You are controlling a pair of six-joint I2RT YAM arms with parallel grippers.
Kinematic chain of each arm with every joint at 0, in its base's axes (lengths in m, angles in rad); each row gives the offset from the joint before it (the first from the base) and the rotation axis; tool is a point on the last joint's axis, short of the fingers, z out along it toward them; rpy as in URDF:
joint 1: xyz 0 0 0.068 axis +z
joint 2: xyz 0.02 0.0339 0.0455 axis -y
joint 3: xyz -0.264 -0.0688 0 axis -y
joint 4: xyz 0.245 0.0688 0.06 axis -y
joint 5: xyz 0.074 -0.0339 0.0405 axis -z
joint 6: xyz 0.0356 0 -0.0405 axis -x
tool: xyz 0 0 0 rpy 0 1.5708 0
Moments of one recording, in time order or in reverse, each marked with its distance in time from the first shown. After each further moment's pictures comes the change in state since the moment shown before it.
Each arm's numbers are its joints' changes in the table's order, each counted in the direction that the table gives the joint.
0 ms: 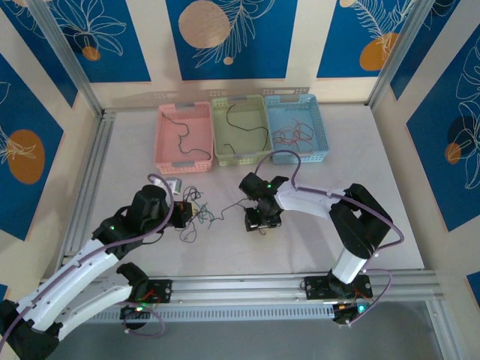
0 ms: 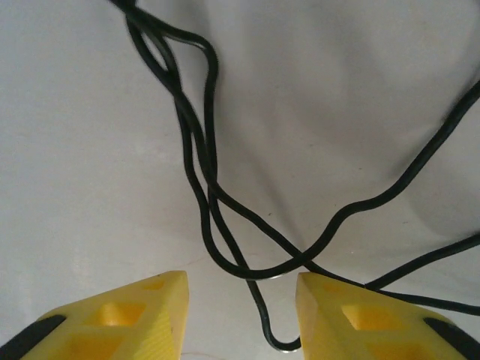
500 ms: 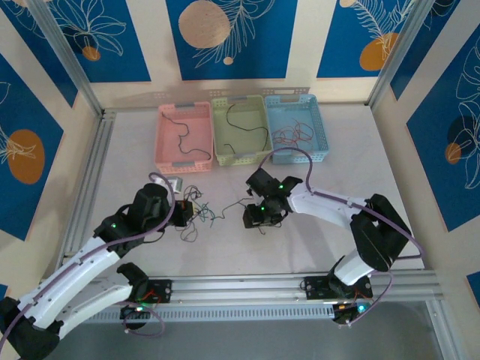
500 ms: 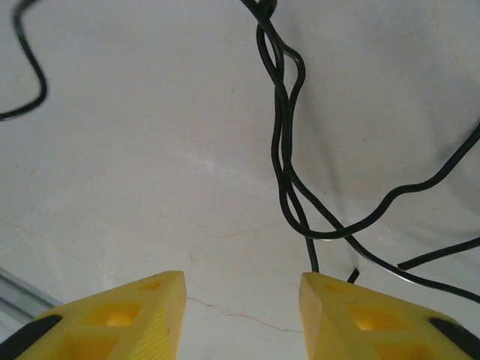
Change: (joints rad) left arm 0.000 -0.020 0.014 0.000 0.000 0.015; right arm -0.014 0.145 -0.043 0.047 -0.075 0.038
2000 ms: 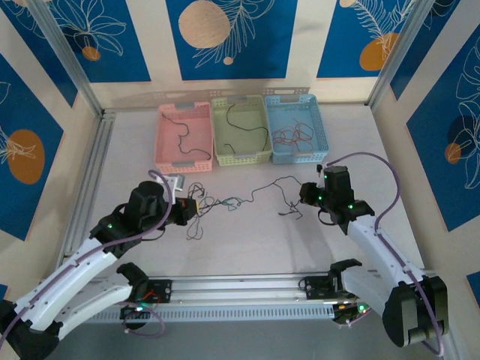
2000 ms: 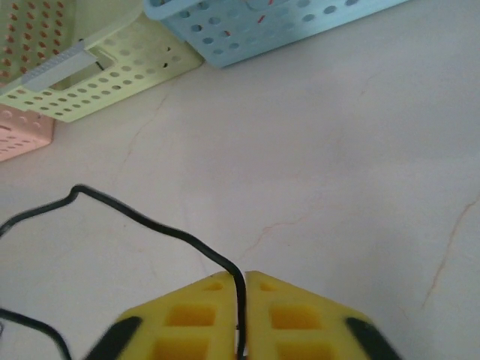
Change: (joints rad) left arm 0.000 0.012 0.027 0.037 0.097 0.000; right arm -0.588 0.596 -0.396 0.356 0.050 0.105
